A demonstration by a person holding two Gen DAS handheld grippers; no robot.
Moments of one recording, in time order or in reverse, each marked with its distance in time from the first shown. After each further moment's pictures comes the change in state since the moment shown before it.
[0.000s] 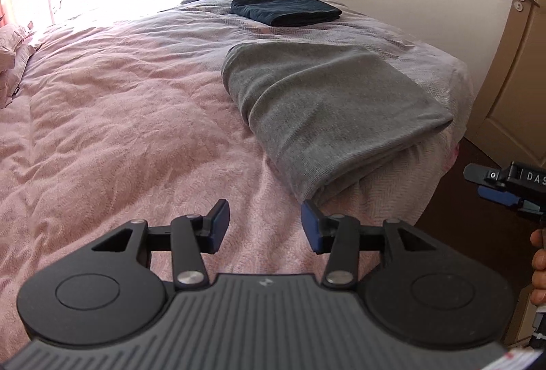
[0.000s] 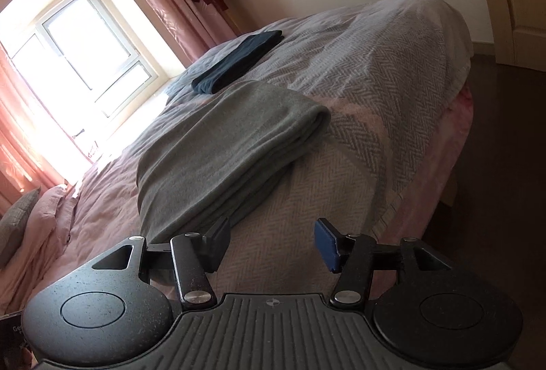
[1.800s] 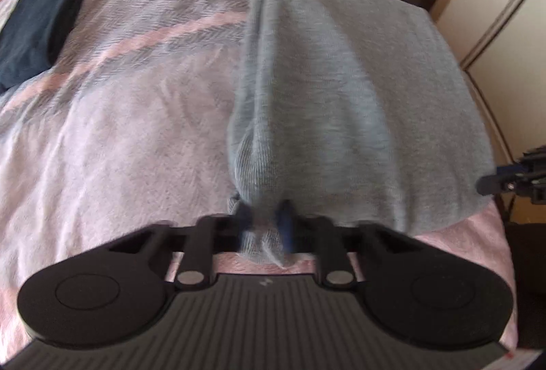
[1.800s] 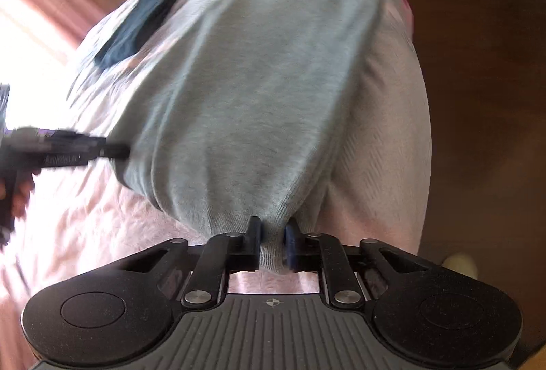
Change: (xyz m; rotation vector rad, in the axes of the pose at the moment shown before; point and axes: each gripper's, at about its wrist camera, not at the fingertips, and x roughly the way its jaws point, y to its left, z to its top) left arm 0.269 0.051 0.242 1.008 0.415 -0.678; right arm 0.121 0.170 -0.010 0.316 0.151 -0.425
